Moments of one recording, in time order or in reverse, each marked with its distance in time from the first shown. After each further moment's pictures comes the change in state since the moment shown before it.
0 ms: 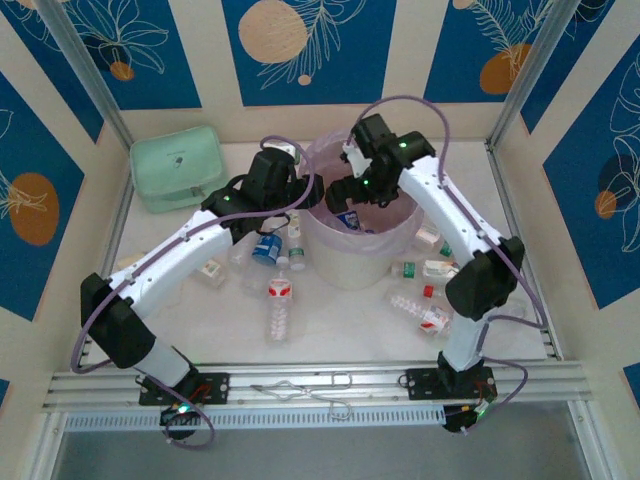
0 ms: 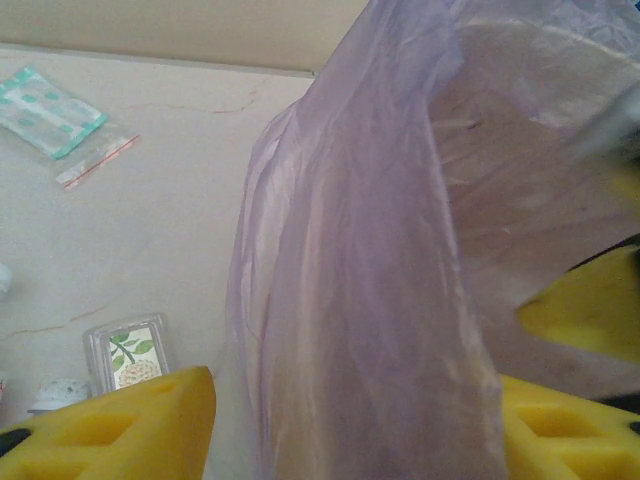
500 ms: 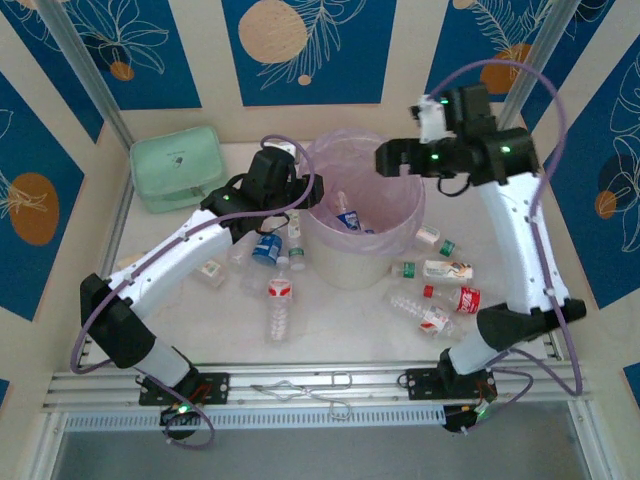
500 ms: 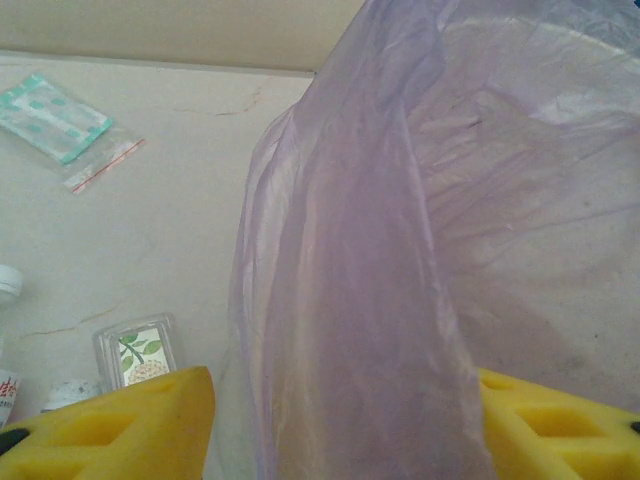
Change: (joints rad) left arm -0.001 0.000 0.014 -0.020 -0.006 0.019; right arm -0.264 -0.273 0.119 -0.039 -0.090 0.064
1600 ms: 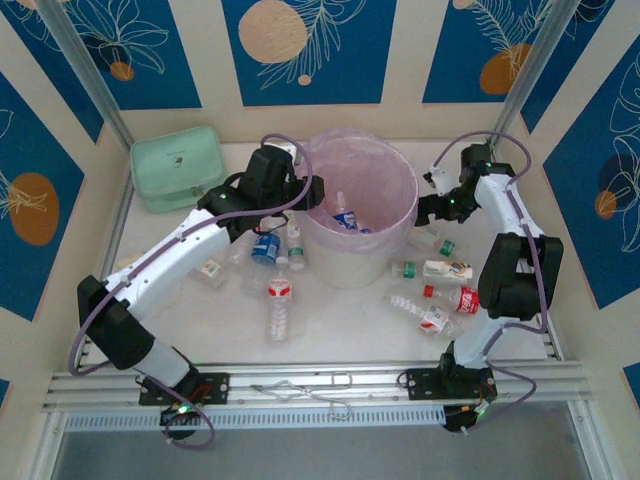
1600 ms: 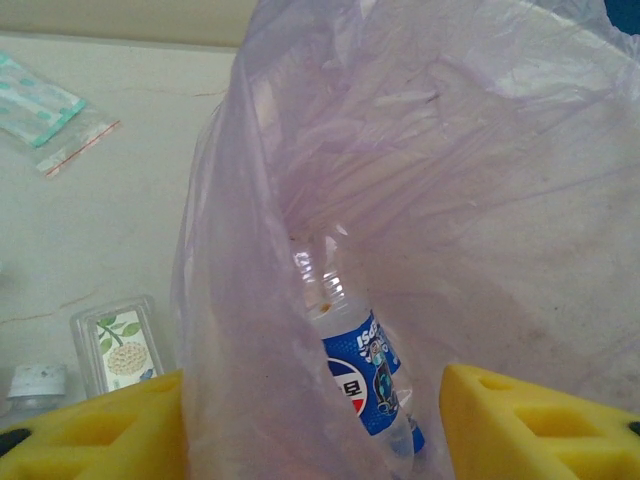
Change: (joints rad) left arm 0.003 -0.009 0.018 -0.040 0.060 -0.005; right arm -0.343 0.224 -0.639 0.309 -0.193 -0.595
